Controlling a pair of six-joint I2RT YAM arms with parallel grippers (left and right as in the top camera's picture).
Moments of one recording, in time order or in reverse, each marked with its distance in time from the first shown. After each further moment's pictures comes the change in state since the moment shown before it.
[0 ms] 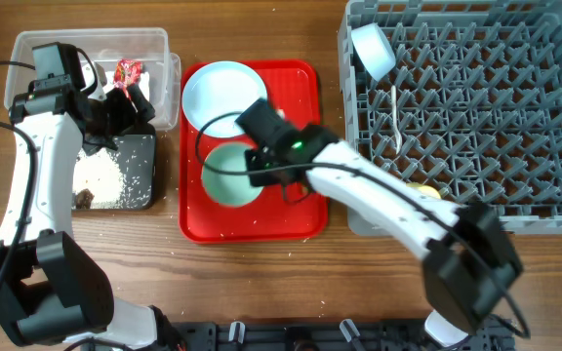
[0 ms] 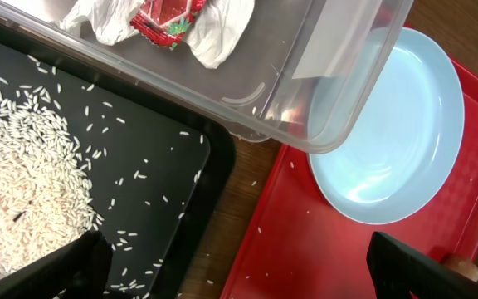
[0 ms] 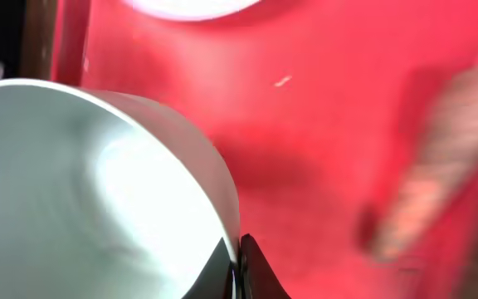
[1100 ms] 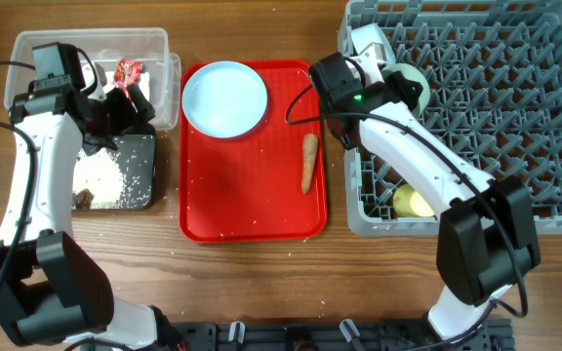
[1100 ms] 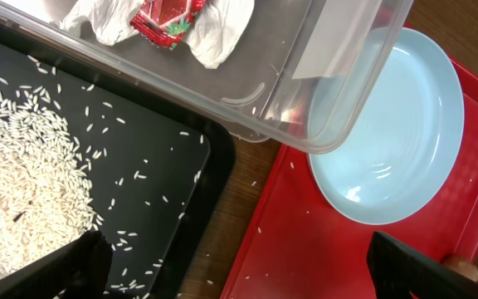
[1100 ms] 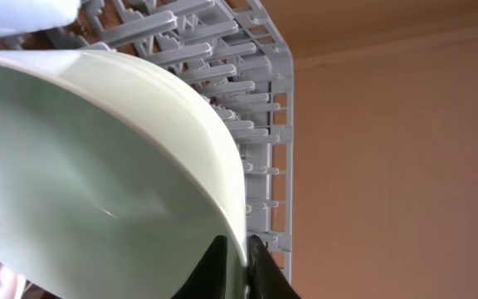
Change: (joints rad) left arm 0.000 0.000 0.000 0.000 0.000 0.000; right arm -0.293 0.046 0.003 -0.060 1.159 -0.658
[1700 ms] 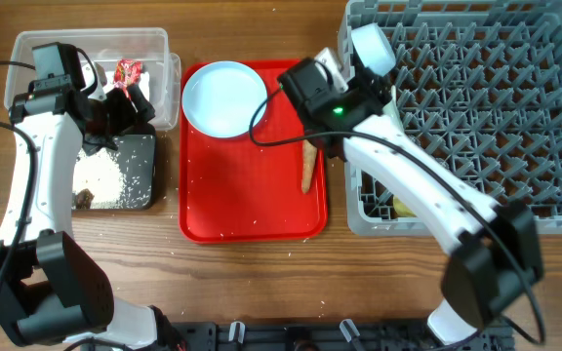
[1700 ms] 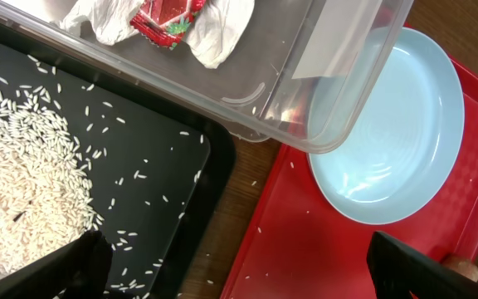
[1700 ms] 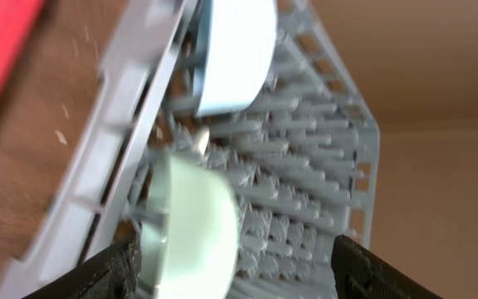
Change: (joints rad) left arm 0.000 0.000 0.000 0.000 0.000 0.000; right arm 0.129 -0.081 0.068 0.005 -0.291 -0.045
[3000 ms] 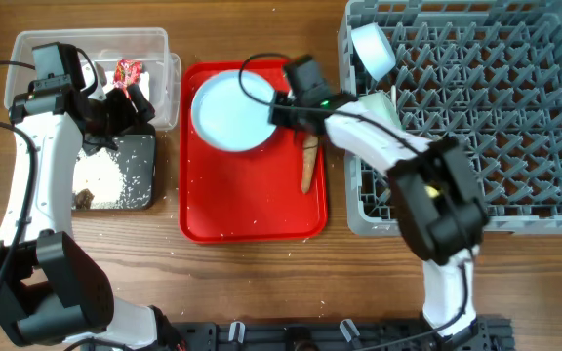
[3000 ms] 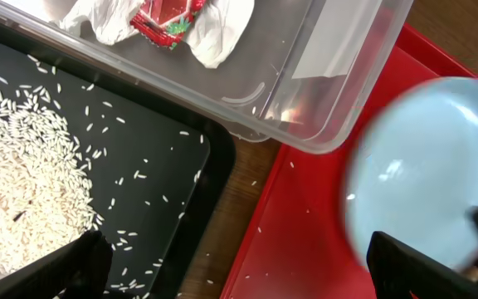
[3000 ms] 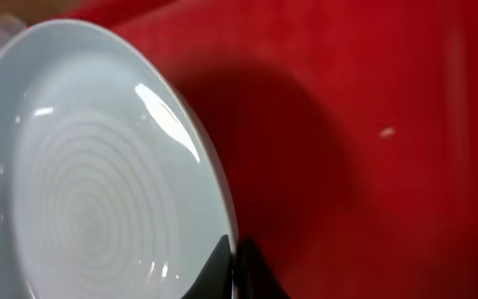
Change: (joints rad) left arm 0.000 0.000 0.000 0.000 0.000 0.000; right arm -0.117 0.295 -0.026 0.509 -1.007 0.802
